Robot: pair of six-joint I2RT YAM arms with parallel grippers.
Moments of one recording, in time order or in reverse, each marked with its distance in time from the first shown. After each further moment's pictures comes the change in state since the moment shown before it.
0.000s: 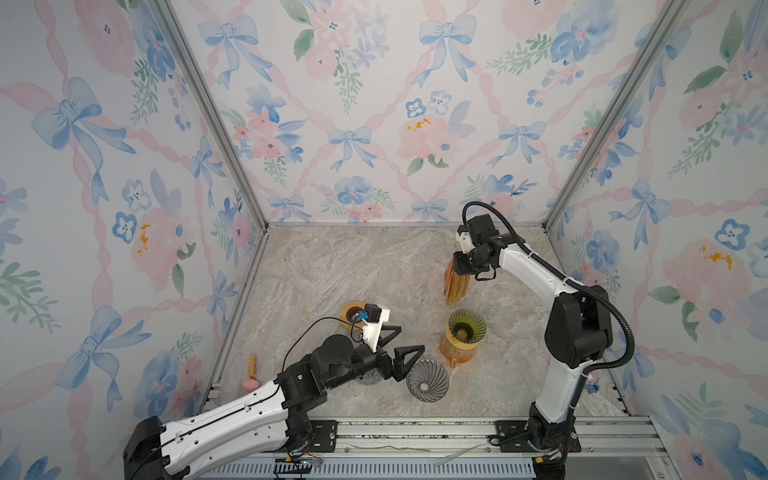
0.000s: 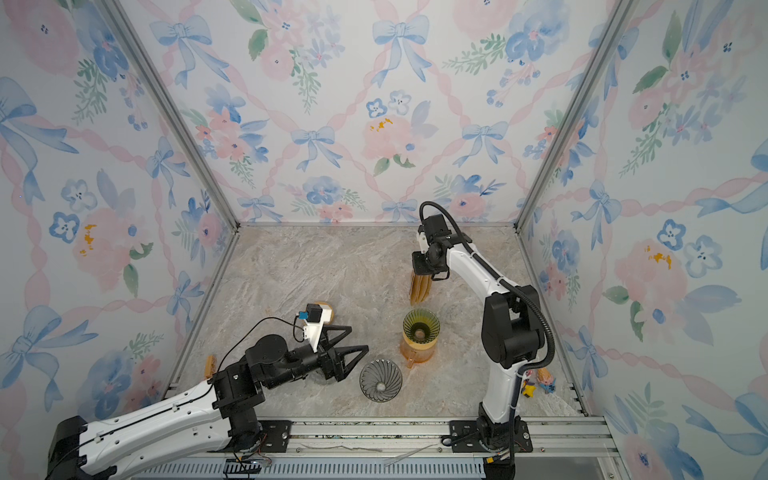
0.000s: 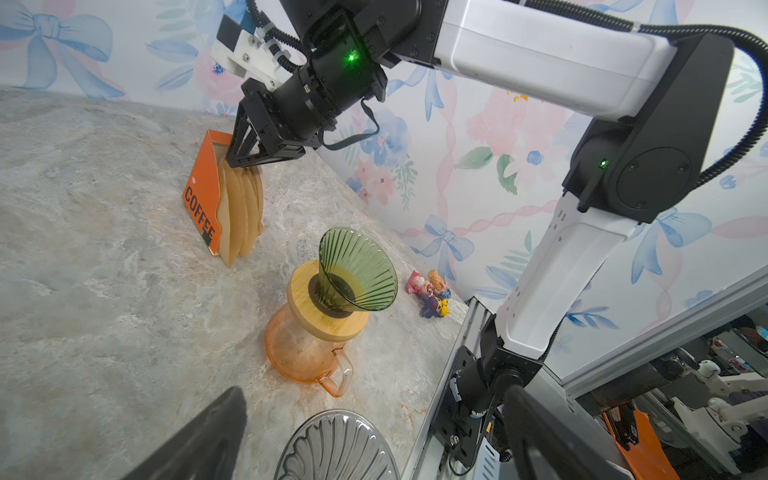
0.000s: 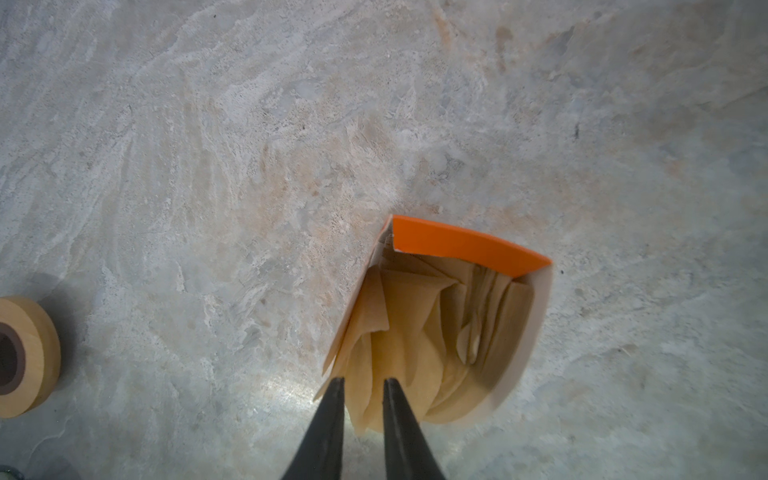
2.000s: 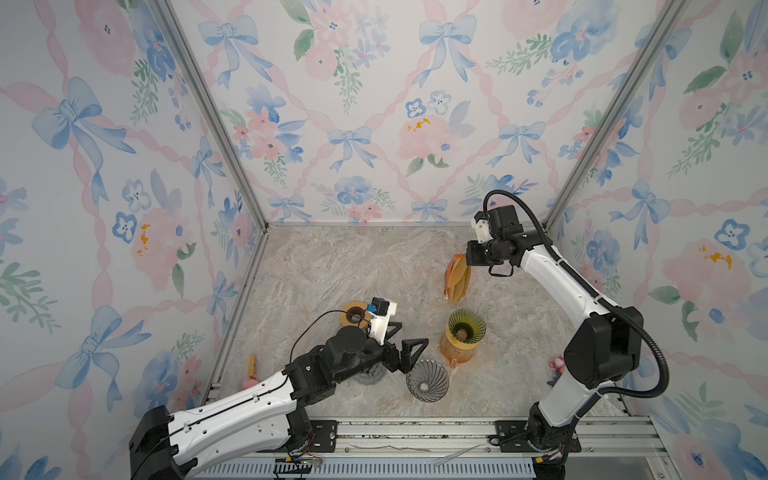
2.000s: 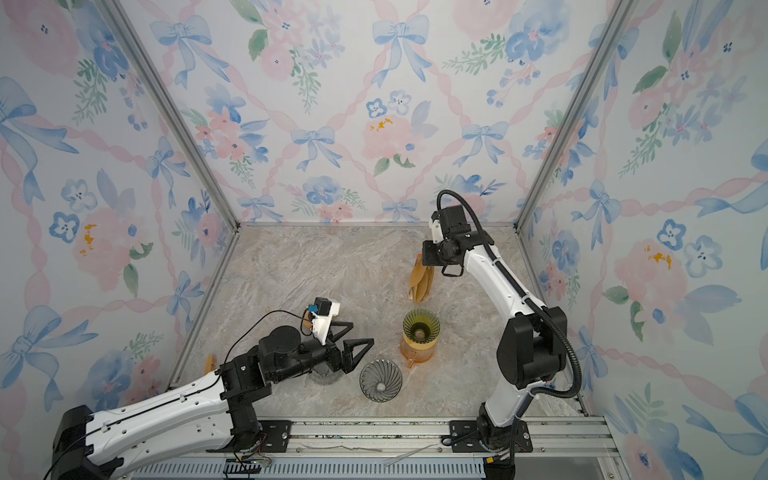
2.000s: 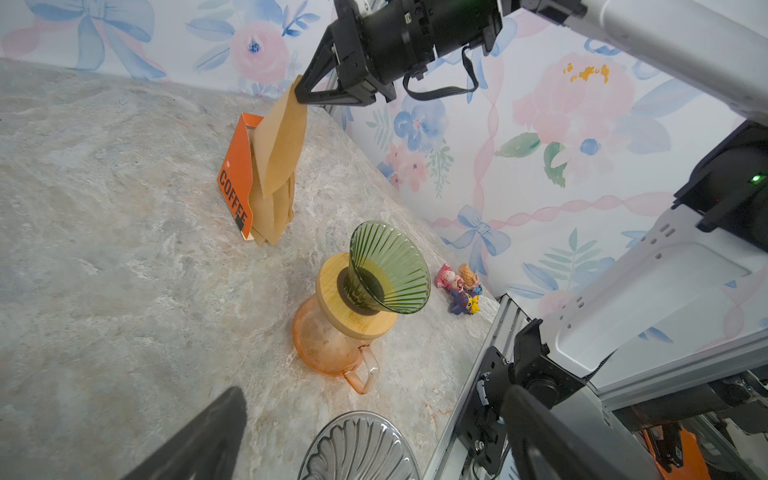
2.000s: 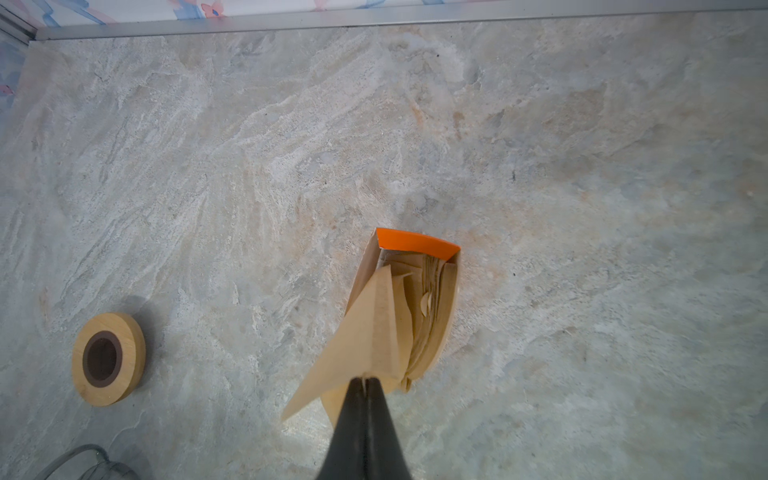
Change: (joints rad) left arm 0.001 0.106 0.096 -0.100 -0.064 0.001; right arm -0.045 -0.187 -0.026 0.002 -0.039 0.039
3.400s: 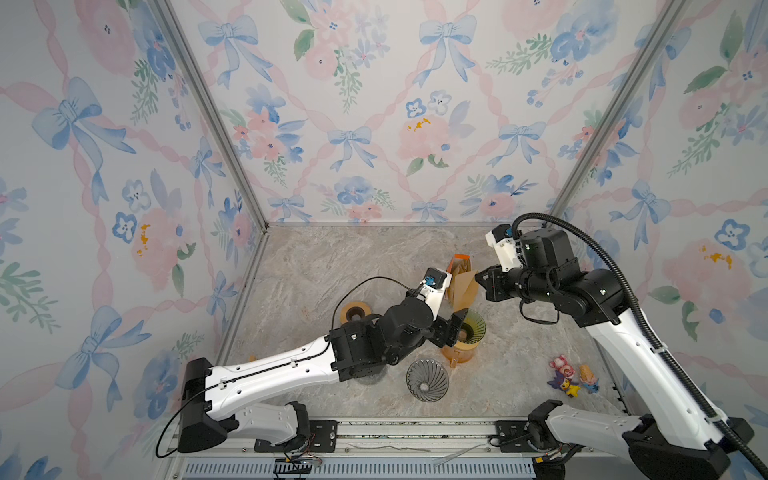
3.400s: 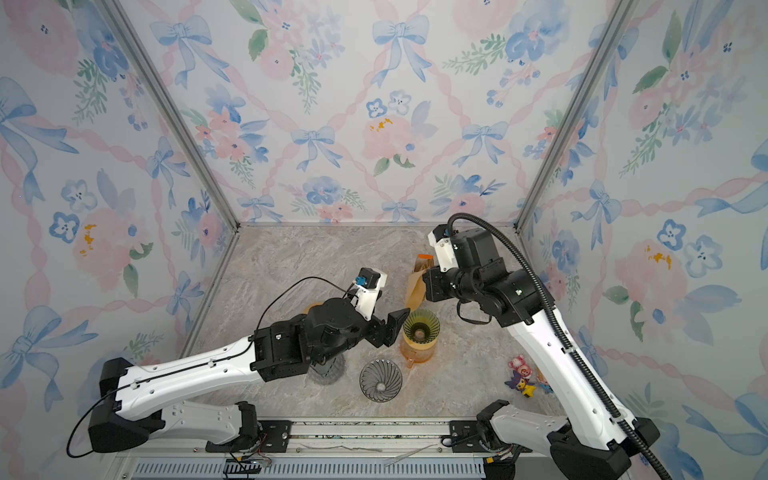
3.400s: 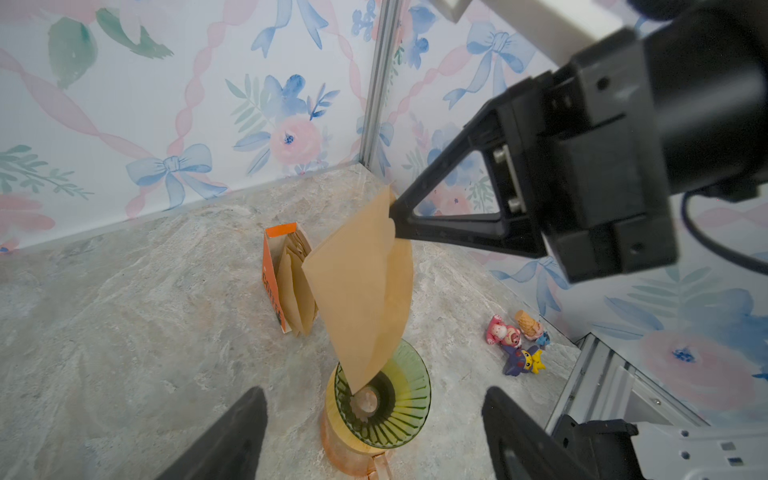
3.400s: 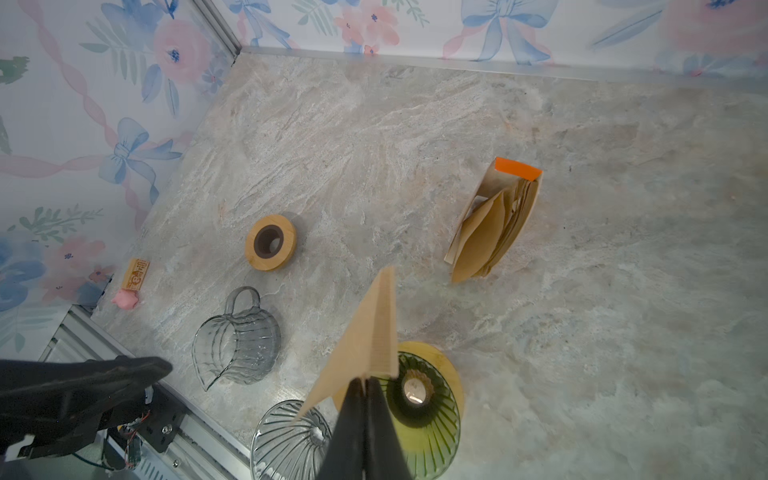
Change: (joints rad) left arm -0.210 0.438 0.646 -0.306 -0.419 0.194; right arm 0.287 -0.546 -0.072 -0.283 0.050 0.093
